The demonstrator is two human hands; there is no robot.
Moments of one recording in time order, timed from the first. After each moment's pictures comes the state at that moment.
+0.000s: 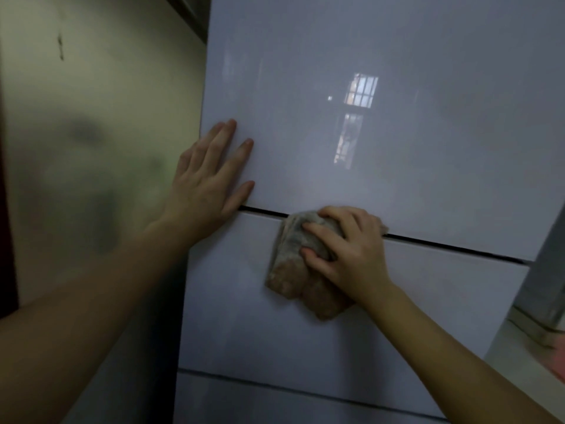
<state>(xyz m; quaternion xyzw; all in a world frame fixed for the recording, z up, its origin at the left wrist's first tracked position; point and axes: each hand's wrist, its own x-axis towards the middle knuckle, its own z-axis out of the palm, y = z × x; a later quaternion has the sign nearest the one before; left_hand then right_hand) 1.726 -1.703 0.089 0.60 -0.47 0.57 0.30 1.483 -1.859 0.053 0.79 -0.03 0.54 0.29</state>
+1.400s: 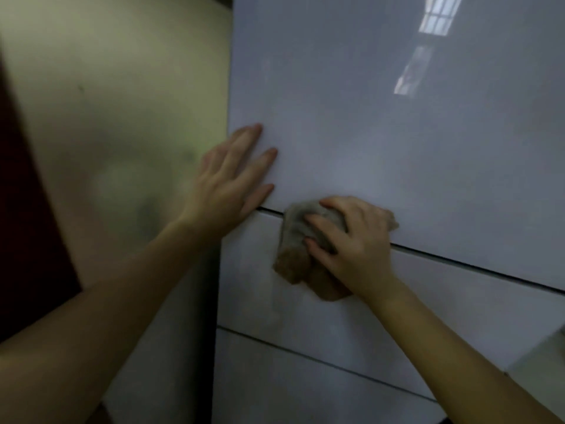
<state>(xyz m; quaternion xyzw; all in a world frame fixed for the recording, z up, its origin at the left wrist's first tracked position) 1.724 -1.683 0.110 0.61 -0.51 0.55 0.27 1.516 -1.844 0.081 0.83 -0.01 0.52 0.22</state>
